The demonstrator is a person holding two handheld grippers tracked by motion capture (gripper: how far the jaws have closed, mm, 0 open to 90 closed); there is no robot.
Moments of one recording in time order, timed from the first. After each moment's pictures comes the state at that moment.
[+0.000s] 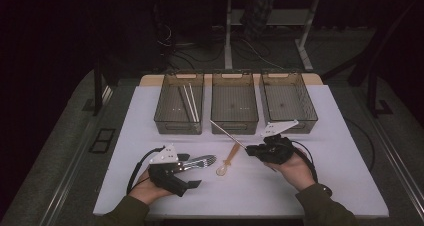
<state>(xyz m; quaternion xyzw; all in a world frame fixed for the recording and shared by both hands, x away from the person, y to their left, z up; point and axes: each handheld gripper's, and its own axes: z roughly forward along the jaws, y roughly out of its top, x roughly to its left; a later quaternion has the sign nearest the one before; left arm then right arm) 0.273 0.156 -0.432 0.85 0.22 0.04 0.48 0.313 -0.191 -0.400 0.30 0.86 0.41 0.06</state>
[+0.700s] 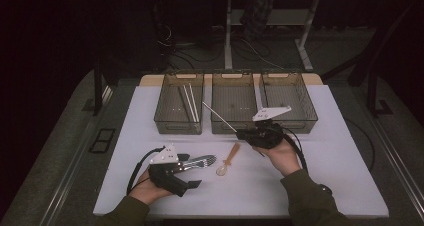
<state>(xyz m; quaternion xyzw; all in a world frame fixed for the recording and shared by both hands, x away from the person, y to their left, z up) 0.272 0.155 -0.432 0.85 0.22 0.04 0.48 0.343 -0.168 -0.382 0.31 0.83 0.45 0.08</state>
